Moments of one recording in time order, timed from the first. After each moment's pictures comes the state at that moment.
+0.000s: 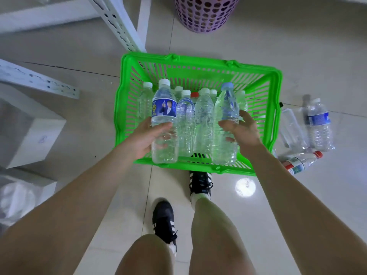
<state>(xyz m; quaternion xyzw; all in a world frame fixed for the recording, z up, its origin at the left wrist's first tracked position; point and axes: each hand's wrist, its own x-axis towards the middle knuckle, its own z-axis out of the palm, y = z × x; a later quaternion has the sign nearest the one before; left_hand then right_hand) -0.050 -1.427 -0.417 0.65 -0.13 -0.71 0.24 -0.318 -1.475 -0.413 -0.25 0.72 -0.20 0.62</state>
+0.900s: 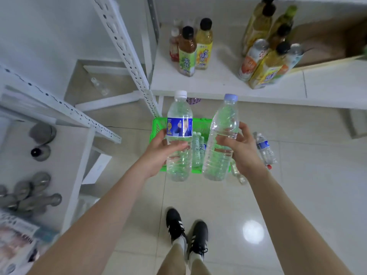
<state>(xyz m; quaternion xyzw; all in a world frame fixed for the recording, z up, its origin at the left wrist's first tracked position) -0.097 -1.354 -0.004 0.57 -0.28 -0.69 0.35 -0.328 -1.379 -0.003 -0.30 0.57 -0.40 0.65</state>
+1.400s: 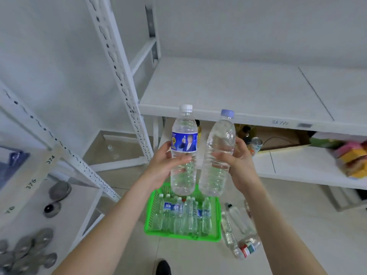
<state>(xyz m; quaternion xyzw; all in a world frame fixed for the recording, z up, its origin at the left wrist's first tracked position) -0.124 -1.418 0.201 0.51 -0.41 -0.60 0.46 -0.343 -1.443 0.204 -0.40 0.47 -0.50 0.61</state>
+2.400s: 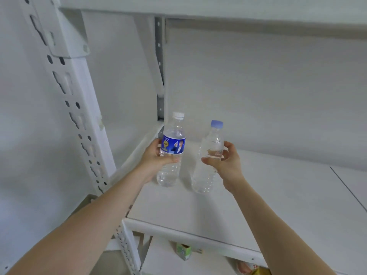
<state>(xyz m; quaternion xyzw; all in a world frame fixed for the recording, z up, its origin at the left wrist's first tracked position) -0.022 -1.775 0.292 0.56 -0.44 -0.43 0.56 -0.242 -1.809 0.294 -0.51 0.47 -0.50 0.52</state>
